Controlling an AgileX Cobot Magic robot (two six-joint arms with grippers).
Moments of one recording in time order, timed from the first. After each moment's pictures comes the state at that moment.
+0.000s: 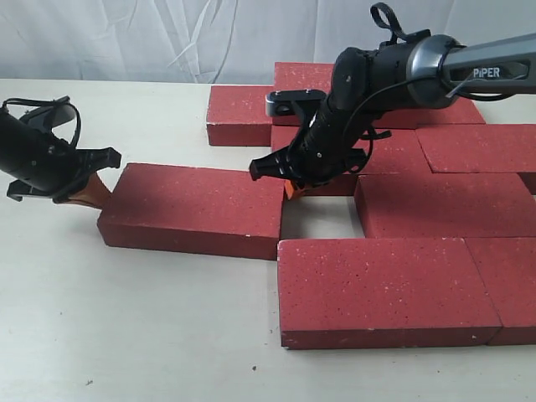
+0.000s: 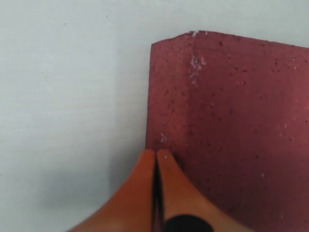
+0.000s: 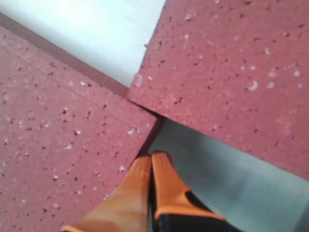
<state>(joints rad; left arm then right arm) 0.03 1.92 -1.06 -0.79 0.72 0.58 0.49 2.12 -1.45 0.32 0.69 -0.11</state>
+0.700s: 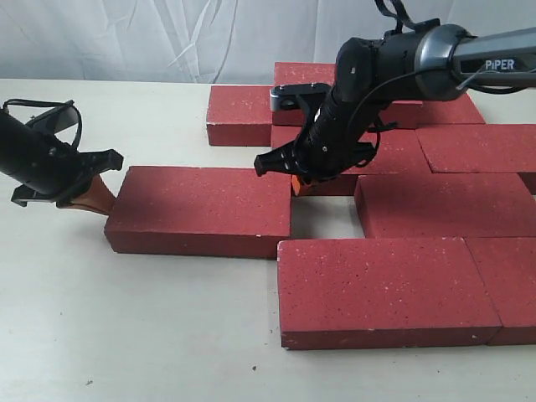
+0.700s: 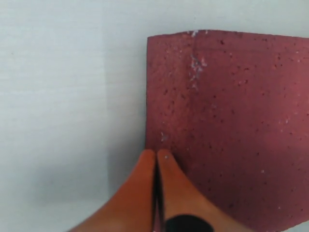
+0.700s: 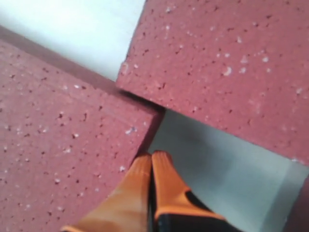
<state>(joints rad) 0.03 1.92 -1.06 -0.79 0.79 0.58 0.49 2.08 -1.45 0.25 0.74 -0.05</state>
